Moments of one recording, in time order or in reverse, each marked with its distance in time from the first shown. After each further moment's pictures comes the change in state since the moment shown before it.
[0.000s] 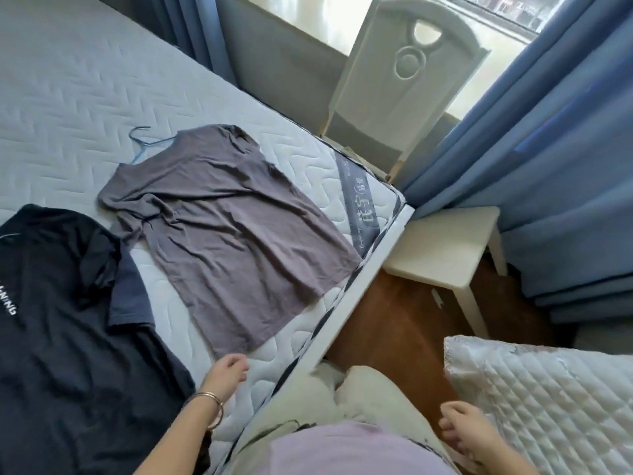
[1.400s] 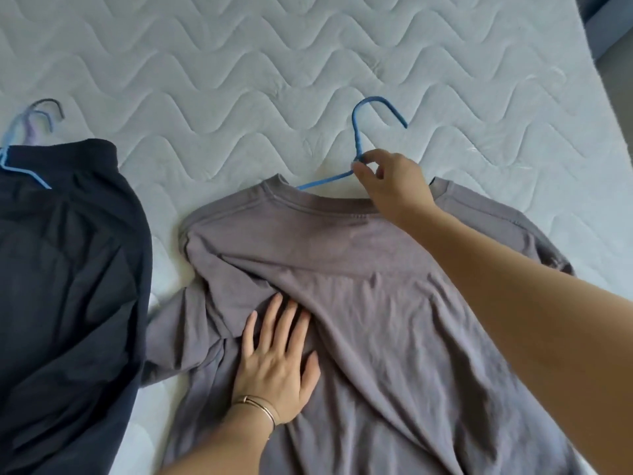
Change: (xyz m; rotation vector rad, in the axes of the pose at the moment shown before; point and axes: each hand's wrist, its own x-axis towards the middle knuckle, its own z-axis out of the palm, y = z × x) left_hand 0.450 0.202 -0.179 0.781 0.892 0.340; right_hand 0.222 -0.849 0.501 -0.830 -0.171 -1.393
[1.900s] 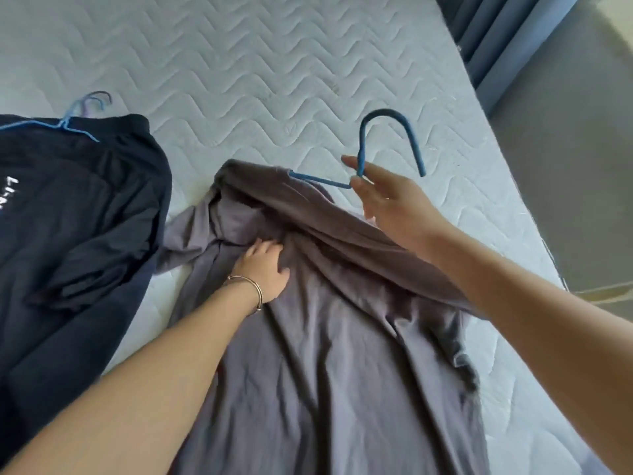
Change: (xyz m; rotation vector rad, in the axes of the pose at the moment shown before) left_hand -0.021 0.031 -0.065 -0.335 -0.163 -0.203; right_hand -0.236 -0.005 -0.081 0.289 -0.074 -0.170
